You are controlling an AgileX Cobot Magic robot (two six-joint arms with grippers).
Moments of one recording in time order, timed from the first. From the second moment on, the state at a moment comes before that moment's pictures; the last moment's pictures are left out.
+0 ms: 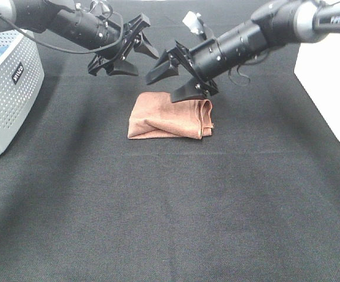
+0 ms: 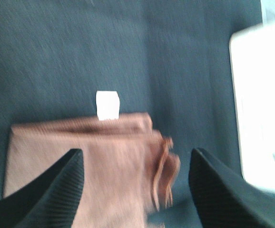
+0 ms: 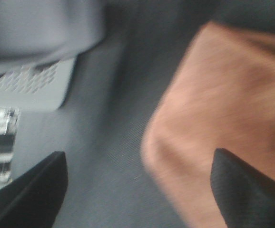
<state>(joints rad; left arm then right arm) -0.24 2.45 -2.10 -0.87 0.77 0.09 0.24 2.43 -1.89 1.11 0.95 -0.55</state>
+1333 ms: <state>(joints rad) -0.24 2.18 -2.10 -0.61 0.95 0.28 0.09 2.19 -1.89 0.59 1.01 -0.31</state>
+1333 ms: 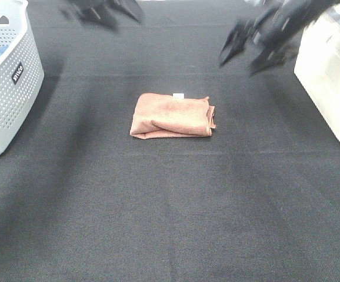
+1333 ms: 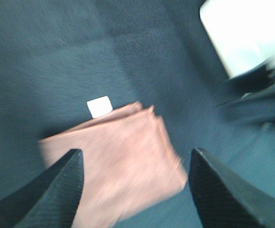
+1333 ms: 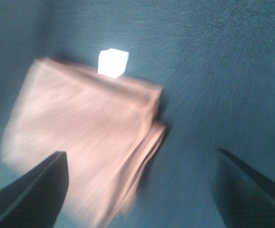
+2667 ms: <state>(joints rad) -0.24 0.60 -0.69 -0.10 1.17 0.01 0.35 0.89 -0.72 0.05 1.12 0.00</state>
